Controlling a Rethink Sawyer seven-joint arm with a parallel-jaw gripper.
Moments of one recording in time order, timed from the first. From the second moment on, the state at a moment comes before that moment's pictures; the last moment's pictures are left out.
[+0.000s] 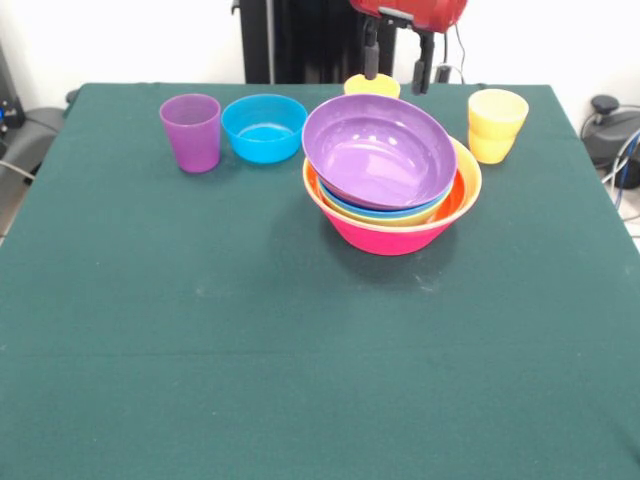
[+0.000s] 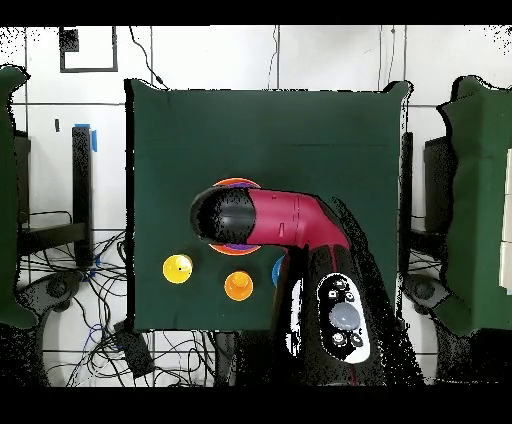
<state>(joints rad) -0.24 -0.83 0.09 1.75 -0.09 0.66 2.24</state>
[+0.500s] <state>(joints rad) -0.24 -0.83 0.09 1.69 -0.13 0.66 2.24</state>
